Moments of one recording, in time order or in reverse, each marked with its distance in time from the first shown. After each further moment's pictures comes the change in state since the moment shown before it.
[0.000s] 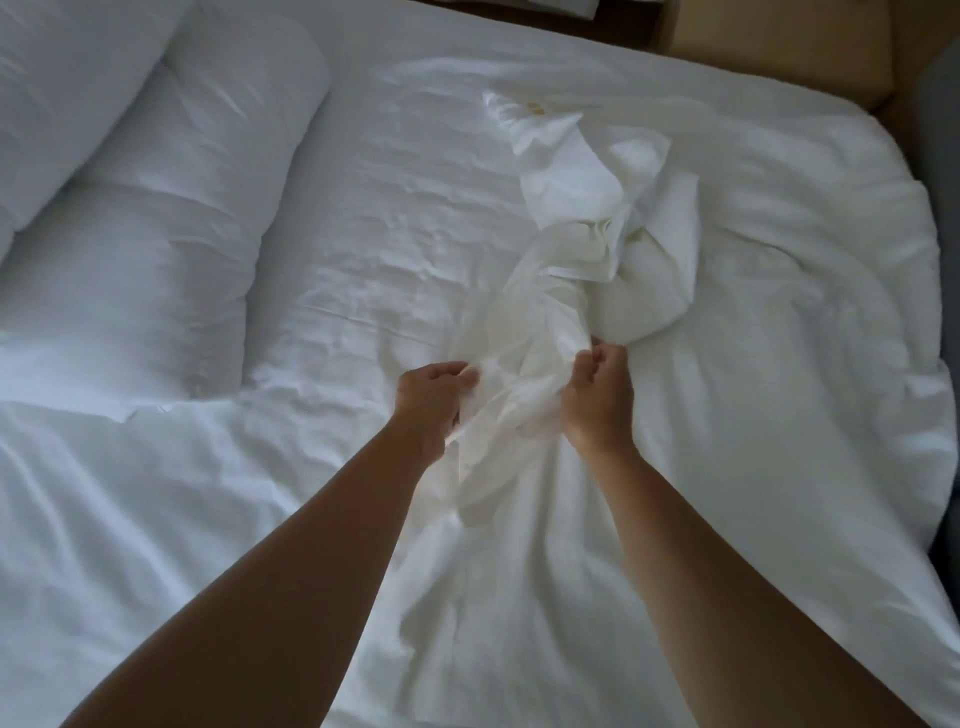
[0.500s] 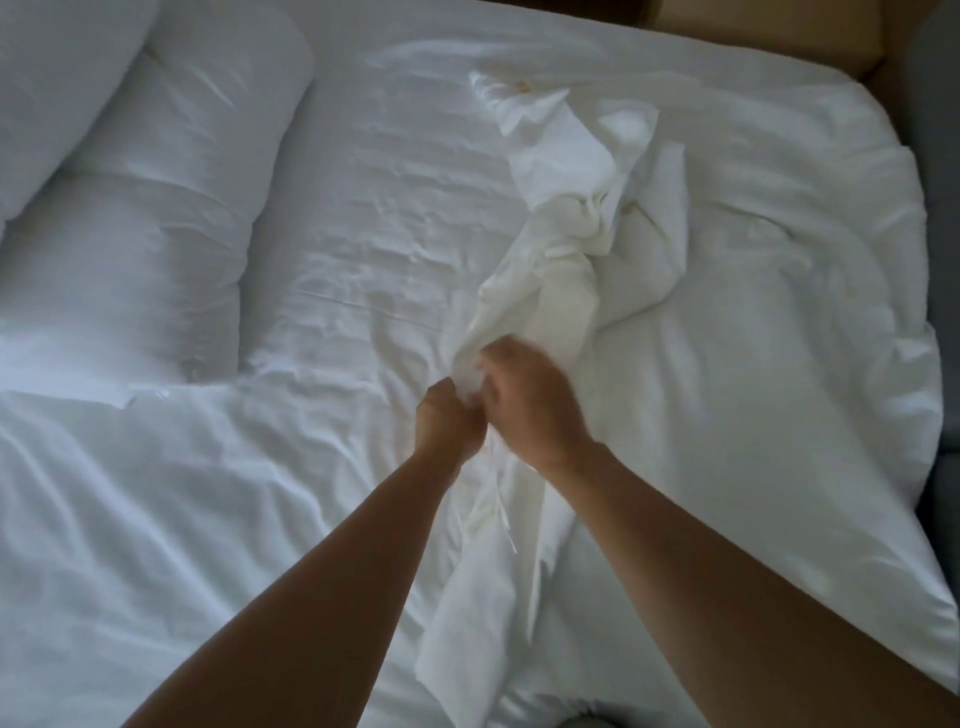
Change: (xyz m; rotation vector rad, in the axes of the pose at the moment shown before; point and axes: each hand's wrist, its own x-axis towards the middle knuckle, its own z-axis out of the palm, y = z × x) left_hand -0.024 -0.042 0.010 0.727 0.110 0.240; right_hand -0.048 -0.009 0.013 -0.540 -0.191 -0.806
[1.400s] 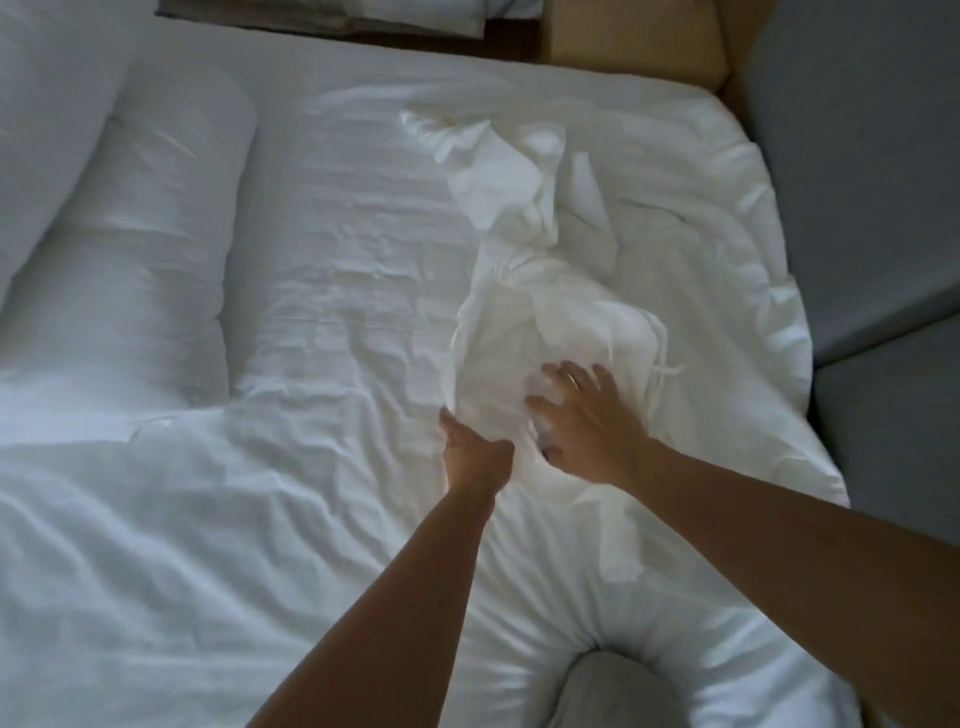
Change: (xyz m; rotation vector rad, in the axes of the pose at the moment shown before) left_hand -0.079 -0.009 0.023 -0.365 -0.194 -0.169; right_hand -0.086 0.041 -0.056 -0.611 -0.575 0.079
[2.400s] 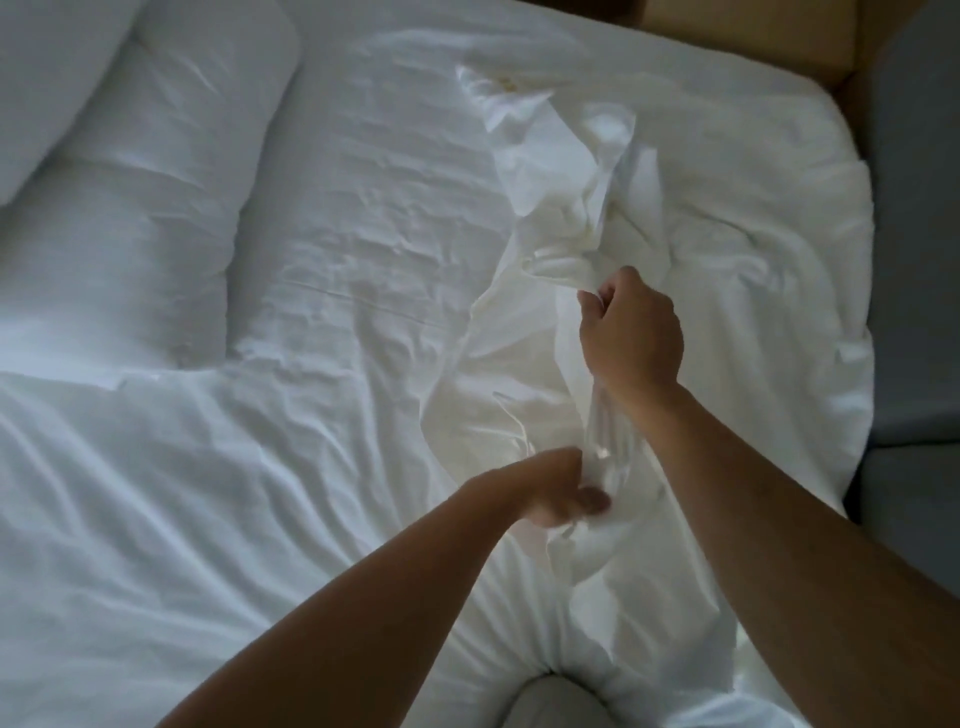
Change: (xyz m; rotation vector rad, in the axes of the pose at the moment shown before) left_hand -0.021 0.060 0.043 0.798 -0.775 0.301; right_hand 0.077 0.048 -0.081 0.701 0.520 0.449
